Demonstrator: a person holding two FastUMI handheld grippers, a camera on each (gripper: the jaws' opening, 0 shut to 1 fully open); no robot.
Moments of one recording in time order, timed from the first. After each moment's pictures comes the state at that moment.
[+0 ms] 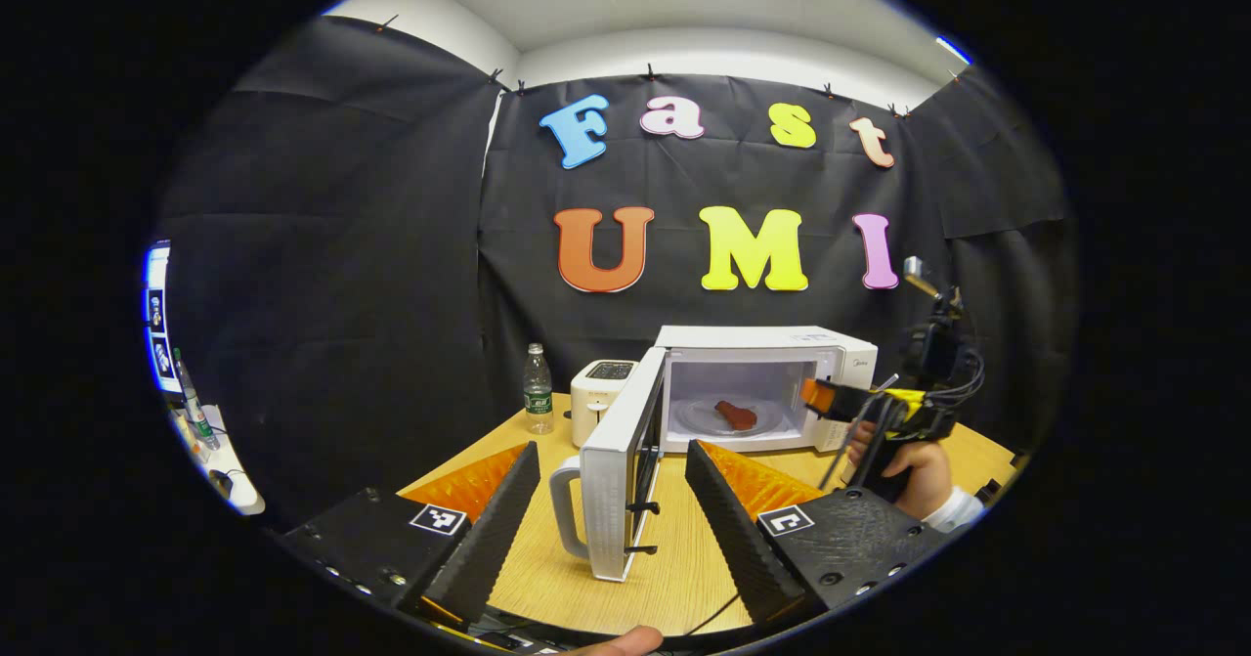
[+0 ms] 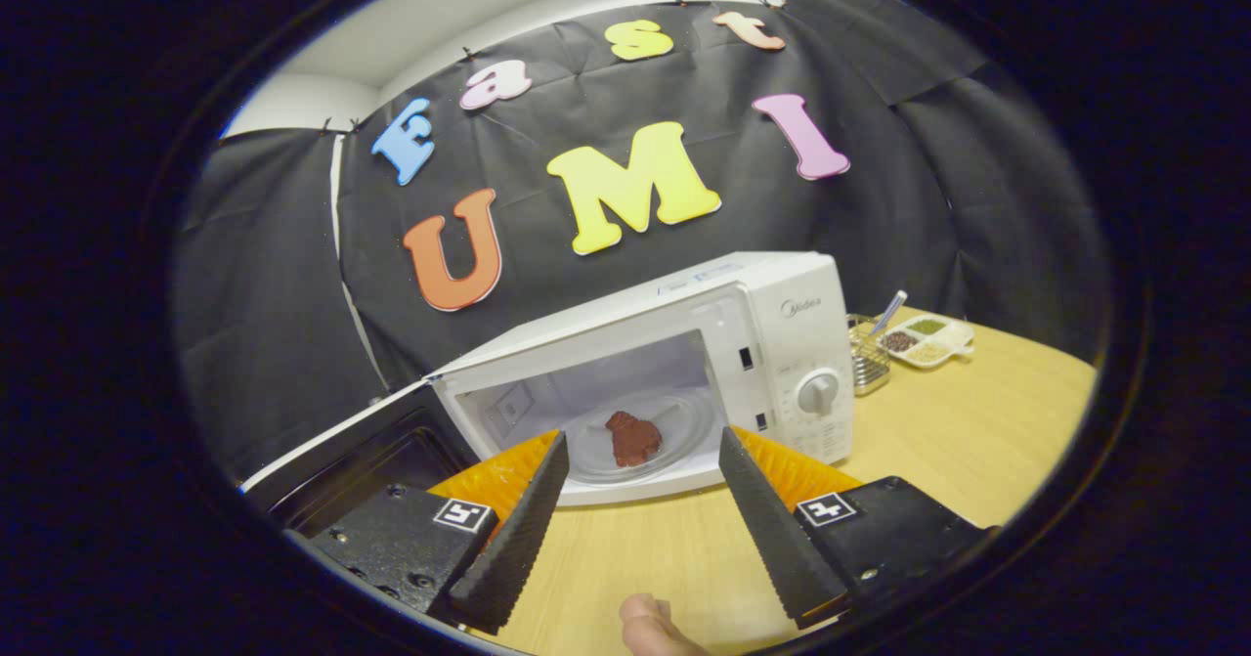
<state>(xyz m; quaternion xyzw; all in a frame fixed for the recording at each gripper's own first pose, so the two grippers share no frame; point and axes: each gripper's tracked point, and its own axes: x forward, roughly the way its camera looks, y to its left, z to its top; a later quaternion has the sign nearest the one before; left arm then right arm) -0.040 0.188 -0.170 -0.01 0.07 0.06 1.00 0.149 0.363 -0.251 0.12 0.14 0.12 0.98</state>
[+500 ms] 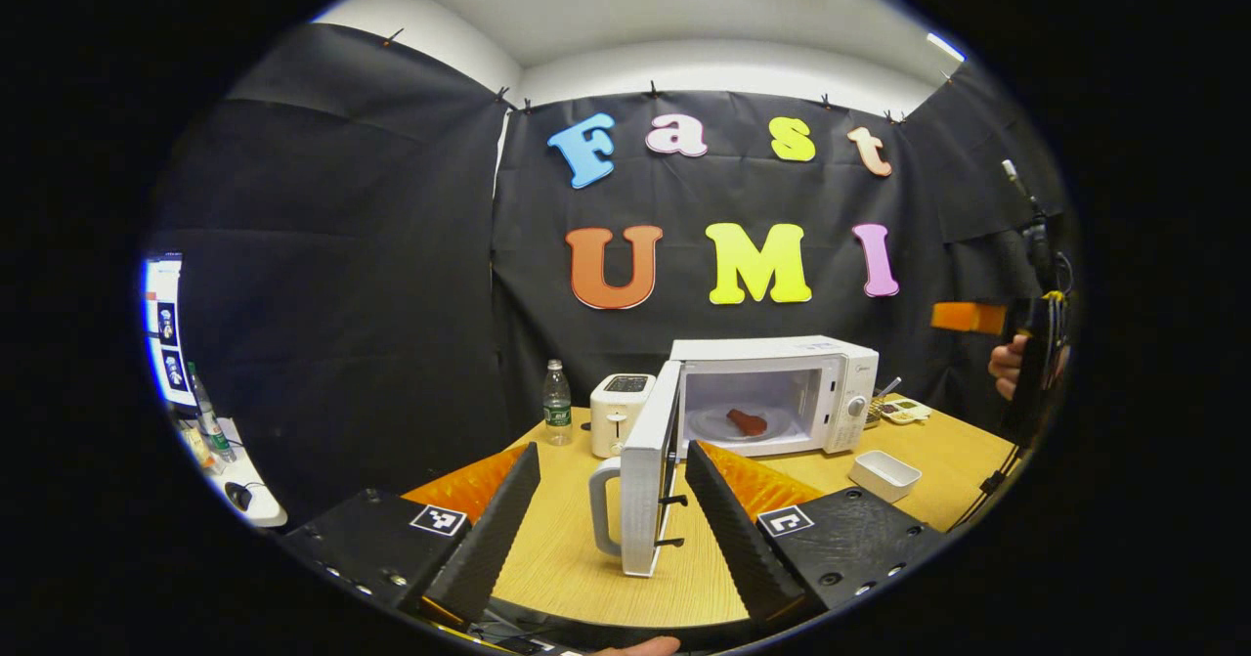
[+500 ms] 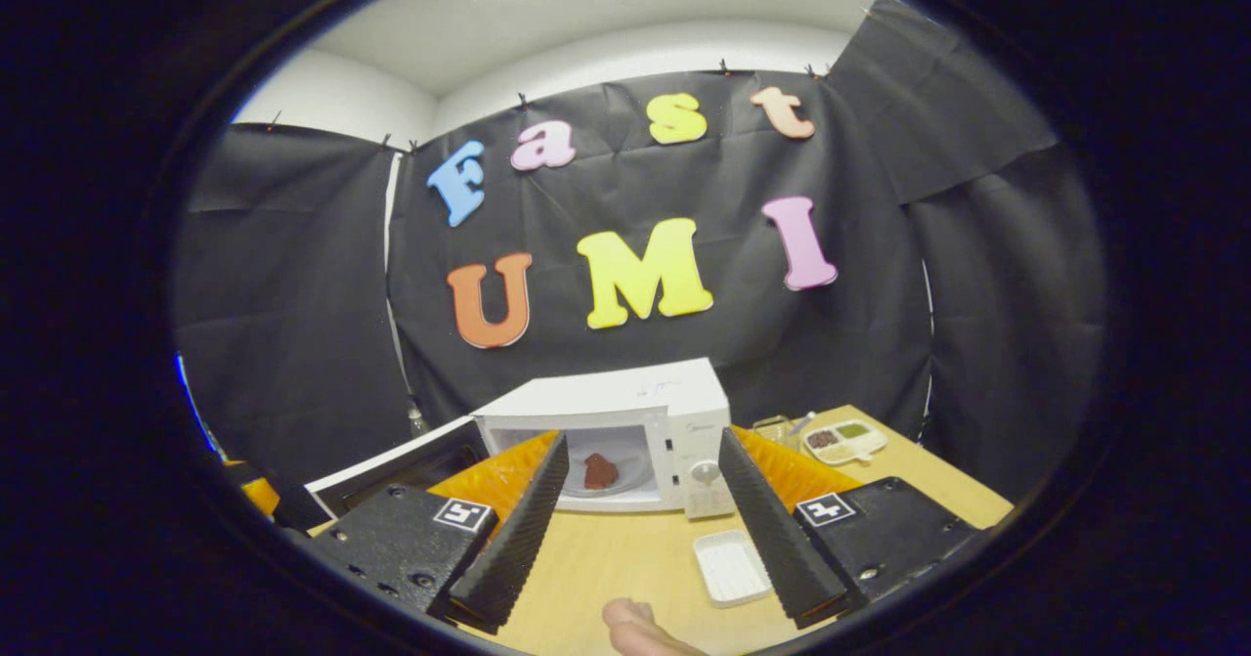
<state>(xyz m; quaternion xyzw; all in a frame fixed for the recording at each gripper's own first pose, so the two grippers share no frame) -0.072 0.211 -0.157 0.00 0.05 0.07 1.00 0.027 0.232 -0.101 0.07 0.03 0.14 0.99</state>
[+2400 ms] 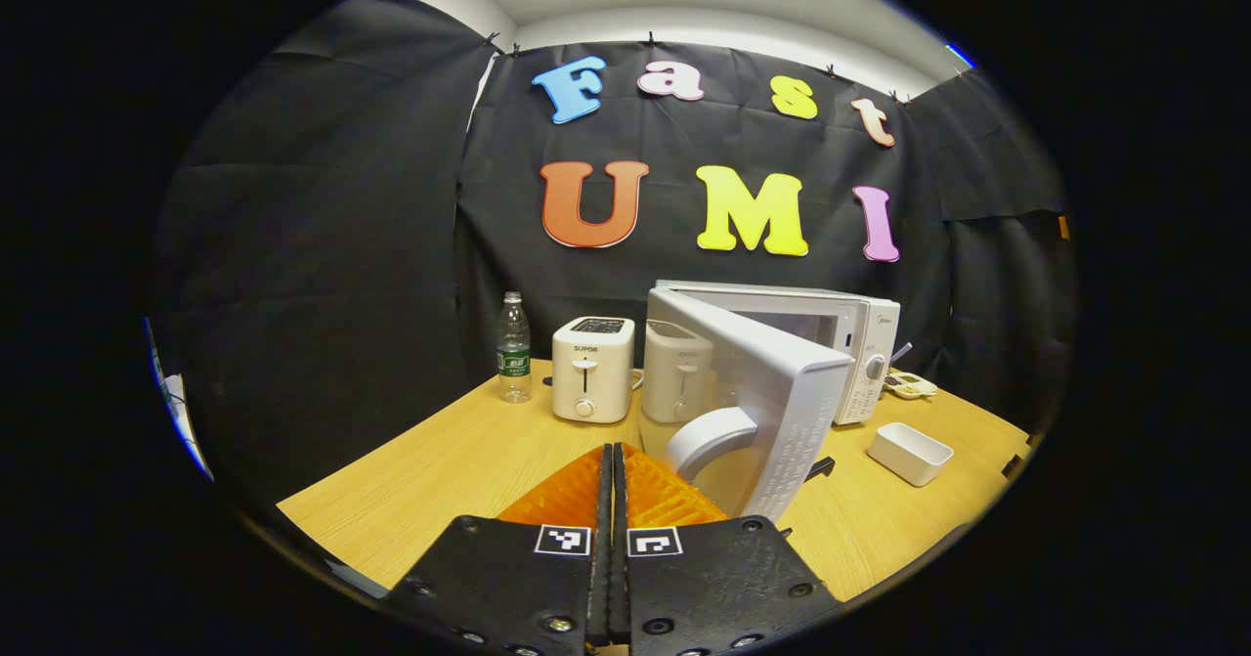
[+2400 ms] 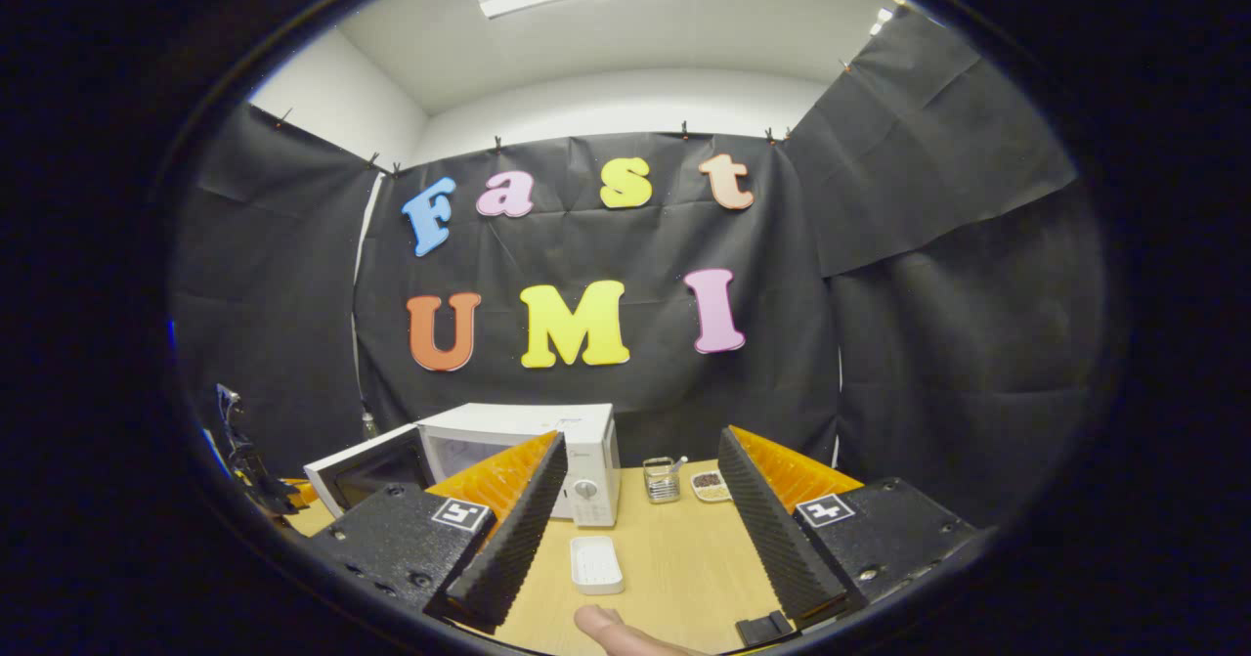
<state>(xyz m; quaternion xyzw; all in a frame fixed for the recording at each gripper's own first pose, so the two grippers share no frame) 0.027 0.189 -0.254 -0.03 0.10 0.02 0.99 -0.055 0.091 -0.065 0.03 0.00 0.07 1.00</state>
